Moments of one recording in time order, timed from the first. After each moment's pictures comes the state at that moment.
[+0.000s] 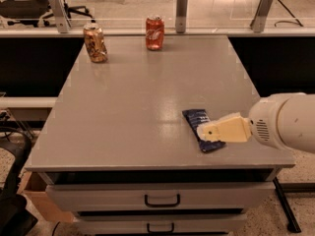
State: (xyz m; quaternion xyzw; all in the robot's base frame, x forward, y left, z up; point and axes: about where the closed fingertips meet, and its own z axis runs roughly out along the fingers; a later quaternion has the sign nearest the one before) arm 0.463 -0.186 0.897 -0.20 0.88 0.02 0.43
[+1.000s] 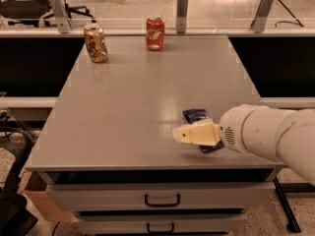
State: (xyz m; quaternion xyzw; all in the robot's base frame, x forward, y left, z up) arm 0.482 -0.137 0.860 -0.18 0.87 0.09 0.44
